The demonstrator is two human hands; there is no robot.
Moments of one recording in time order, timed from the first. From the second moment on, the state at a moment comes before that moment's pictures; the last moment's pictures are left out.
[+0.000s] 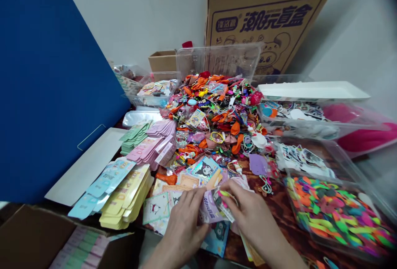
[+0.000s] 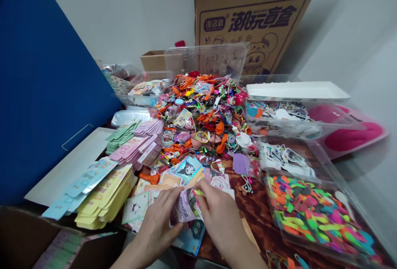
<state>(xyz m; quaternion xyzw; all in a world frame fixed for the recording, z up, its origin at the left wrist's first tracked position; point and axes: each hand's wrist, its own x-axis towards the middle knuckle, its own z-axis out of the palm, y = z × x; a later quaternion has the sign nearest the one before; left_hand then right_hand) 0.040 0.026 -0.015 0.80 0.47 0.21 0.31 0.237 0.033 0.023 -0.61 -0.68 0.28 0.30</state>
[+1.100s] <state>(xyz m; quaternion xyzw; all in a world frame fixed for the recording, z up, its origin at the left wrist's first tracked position) 0.038 0.027 -0.034 0.71 0.48 0.37 0.34 0.205 0.008 -0.002 -0.56 -0.69 0.20 0.41</state>
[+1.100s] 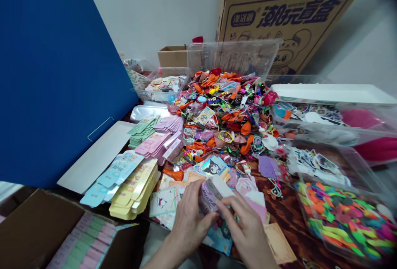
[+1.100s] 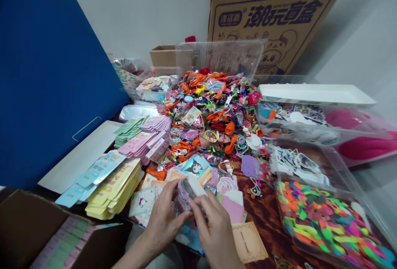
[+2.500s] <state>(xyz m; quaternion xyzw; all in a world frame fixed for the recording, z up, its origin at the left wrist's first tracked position) 0.033 0.010 -0.014 0.61 0.42 0.28 0.62 0.228 0.010 -0.011 -0.56 -0.45 0.54 0.44</state>
